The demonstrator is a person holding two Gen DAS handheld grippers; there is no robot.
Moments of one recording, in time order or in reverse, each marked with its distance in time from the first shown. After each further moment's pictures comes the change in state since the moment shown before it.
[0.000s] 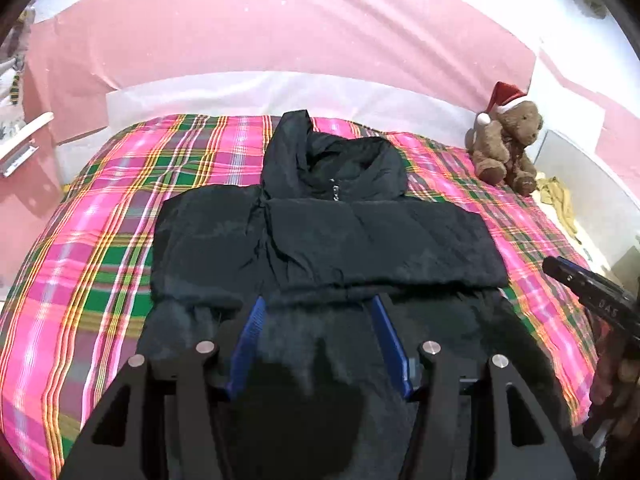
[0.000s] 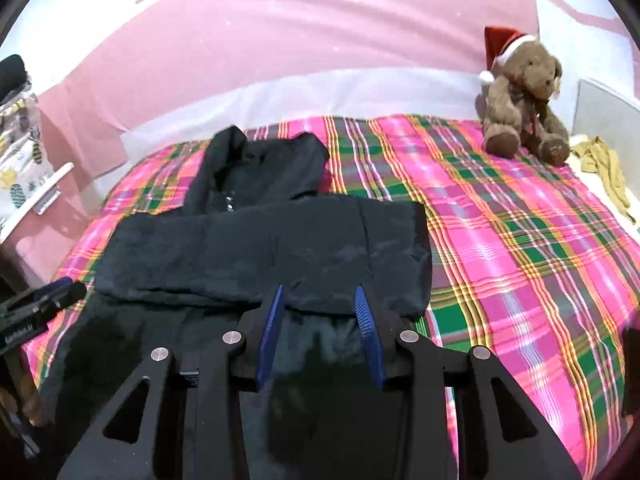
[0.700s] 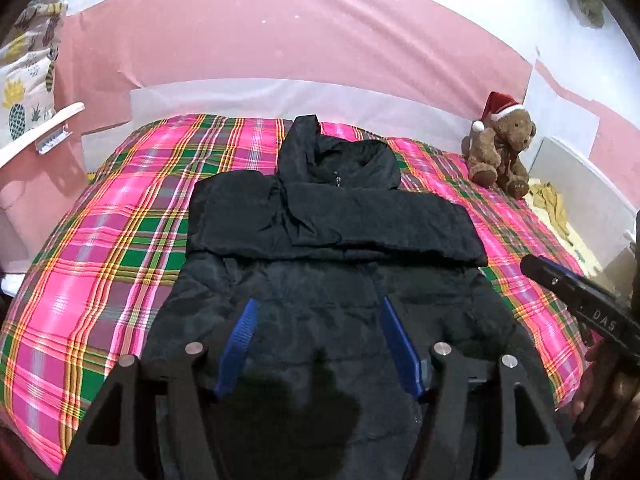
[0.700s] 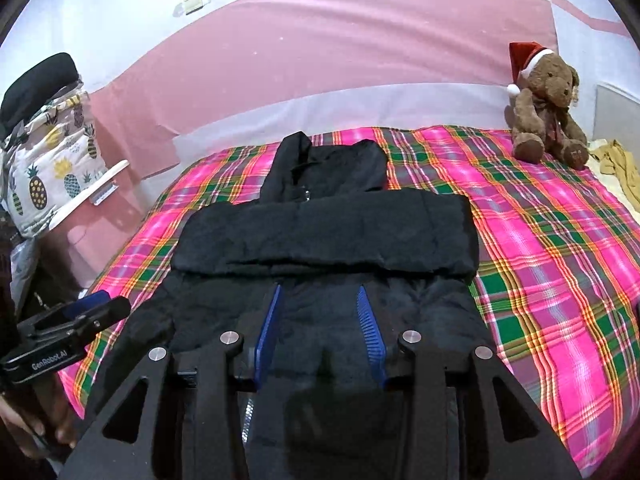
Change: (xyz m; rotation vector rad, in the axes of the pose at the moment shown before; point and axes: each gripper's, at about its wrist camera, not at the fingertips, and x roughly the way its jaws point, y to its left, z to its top) left arm -0.063 0.001 -0.038 -0.024 -0.020 0.027; right arm -0.054 0.056 -0.033 -0.018 -0.031 0.139
